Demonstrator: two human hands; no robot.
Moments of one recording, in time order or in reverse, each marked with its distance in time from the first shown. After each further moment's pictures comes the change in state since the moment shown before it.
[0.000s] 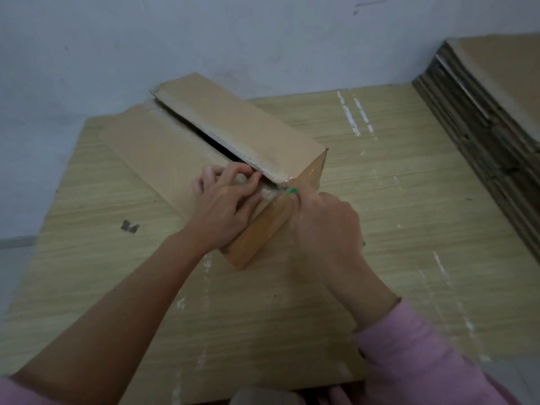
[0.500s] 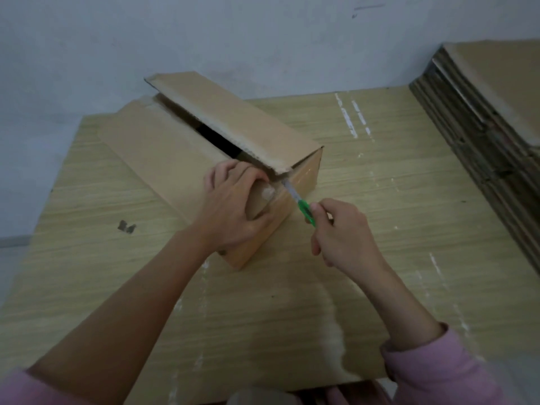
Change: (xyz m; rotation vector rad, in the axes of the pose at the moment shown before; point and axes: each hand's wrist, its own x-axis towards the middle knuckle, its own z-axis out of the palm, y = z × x) left_hand 0.004 0.005 0.005 -0.015 0.014 0.125; right_hand -0.009 0.028 -0.009 0.650 -0.286 0.245
